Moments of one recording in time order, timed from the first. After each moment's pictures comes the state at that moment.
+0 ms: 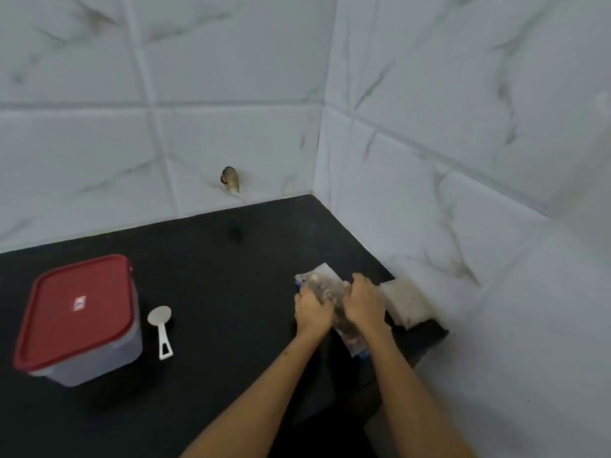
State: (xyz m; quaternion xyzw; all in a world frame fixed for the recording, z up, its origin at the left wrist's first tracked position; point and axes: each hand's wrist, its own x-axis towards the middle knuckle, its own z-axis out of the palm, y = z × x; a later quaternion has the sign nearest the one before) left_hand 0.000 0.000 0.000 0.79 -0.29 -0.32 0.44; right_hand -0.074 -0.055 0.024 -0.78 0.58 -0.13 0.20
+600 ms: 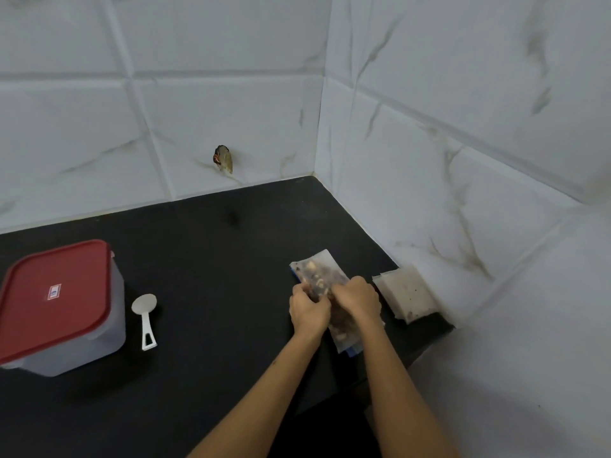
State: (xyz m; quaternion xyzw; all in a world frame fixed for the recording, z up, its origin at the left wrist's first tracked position) left_hand -0.011 -0.011 -0.024 0.75 -0.16 -0.35 0.54; right_hand -0.069 -0.079 0.003 -0.68 0.66 -0.04 0.33
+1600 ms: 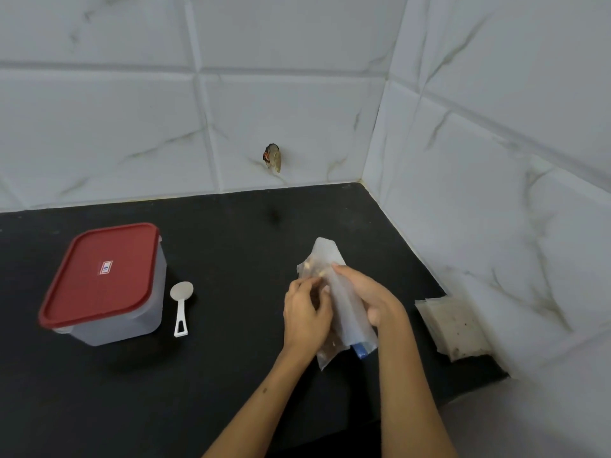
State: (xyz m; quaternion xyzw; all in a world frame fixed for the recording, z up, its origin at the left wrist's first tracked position) left_hand 0.031 0.025 -0.012 0.78 -0.30 -0.15 0.53; right_hand -0.023 -0.092 0.025 -0.55 0.51 0.01 0.67
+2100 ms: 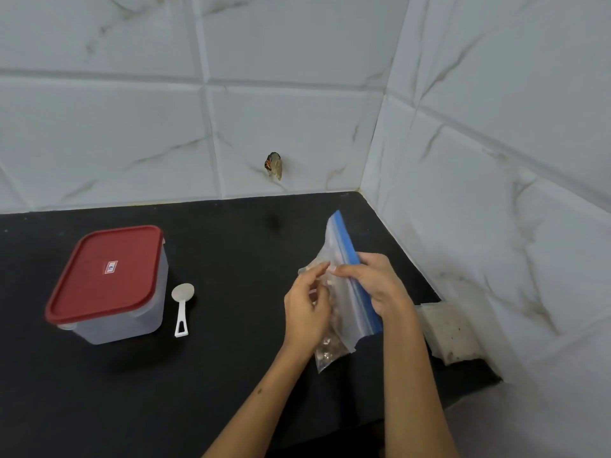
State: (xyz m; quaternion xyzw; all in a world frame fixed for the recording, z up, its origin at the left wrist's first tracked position) left_hand 0.026 0.027 0.006 0.67 -0.31 -0.13 0.66; right_hand -0.036 -0.072 0.075 -0.66 0.42 -0.17 0.60
